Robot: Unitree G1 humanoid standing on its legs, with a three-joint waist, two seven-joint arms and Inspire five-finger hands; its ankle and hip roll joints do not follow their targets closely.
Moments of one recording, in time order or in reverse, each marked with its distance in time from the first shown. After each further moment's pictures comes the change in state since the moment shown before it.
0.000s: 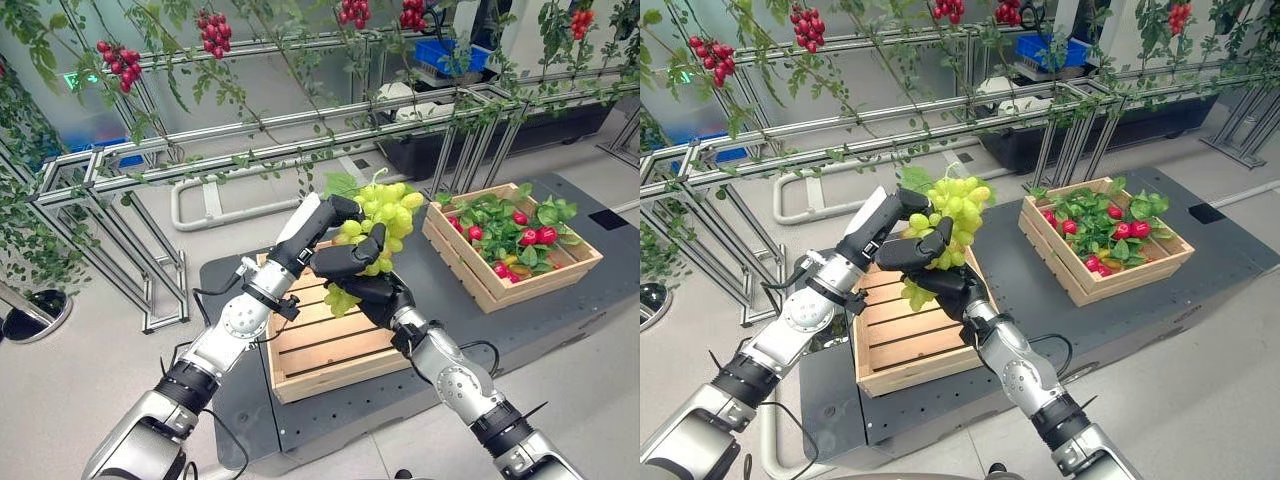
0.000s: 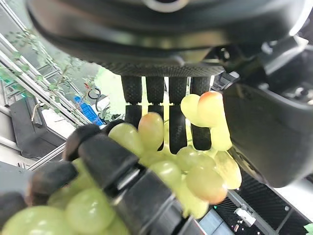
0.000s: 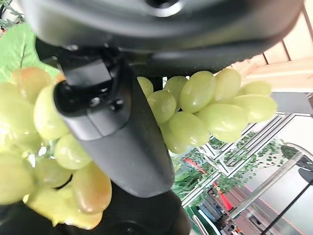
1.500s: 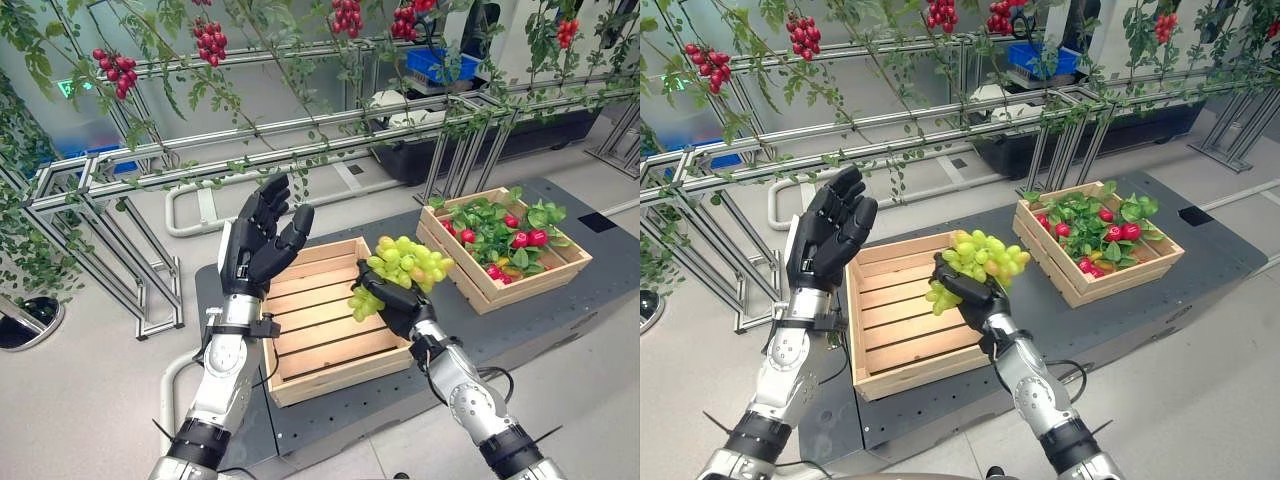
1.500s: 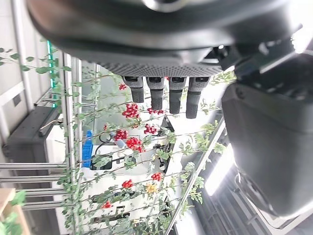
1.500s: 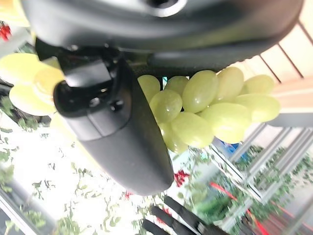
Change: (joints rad) left arm 0.358 -0.222 0.272 -0.133 -0.369 0.000 0.028; right arm 0.199 0.005 -0.163 -0.030 0.015 -0.048 -0.002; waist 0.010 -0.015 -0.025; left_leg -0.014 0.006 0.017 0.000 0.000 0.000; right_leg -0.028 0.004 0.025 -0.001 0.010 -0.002
